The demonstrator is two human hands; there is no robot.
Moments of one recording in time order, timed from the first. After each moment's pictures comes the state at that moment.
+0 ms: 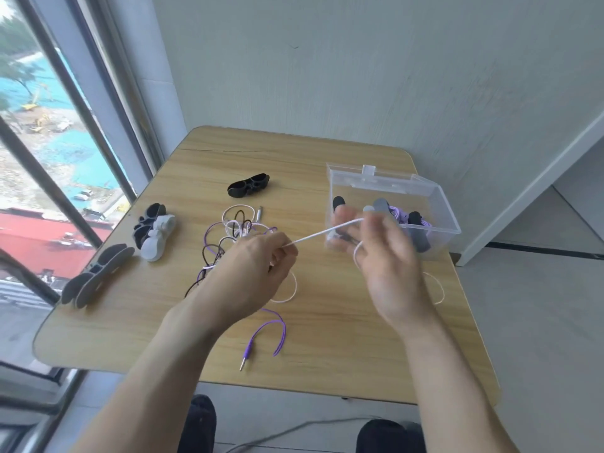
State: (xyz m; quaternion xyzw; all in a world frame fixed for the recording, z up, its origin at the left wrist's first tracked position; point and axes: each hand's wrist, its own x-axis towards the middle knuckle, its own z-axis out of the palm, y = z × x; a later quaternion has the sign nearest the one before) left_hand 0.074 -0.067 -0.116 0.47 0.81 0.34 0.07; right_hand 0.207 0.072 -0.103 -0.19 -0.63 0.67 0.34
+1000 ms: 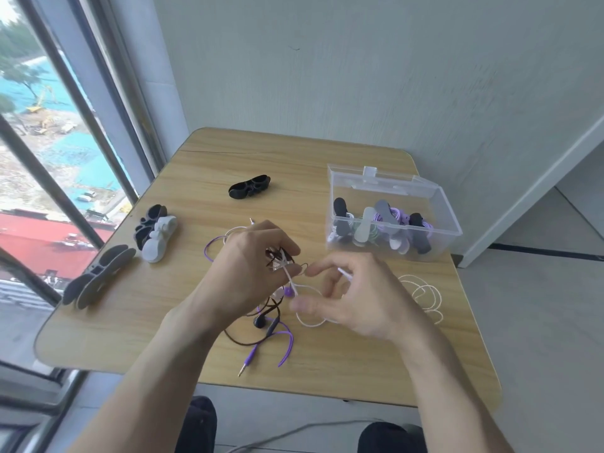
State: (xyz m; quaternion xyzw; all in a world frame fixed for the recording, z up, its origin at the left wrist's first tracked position) left_hand 0.071 -0.067 -0.111 0.47 0.78 0.41 0.05; right_hand 0.220 0.062 -0.094 -0.22 -0.85 0.47 0.07
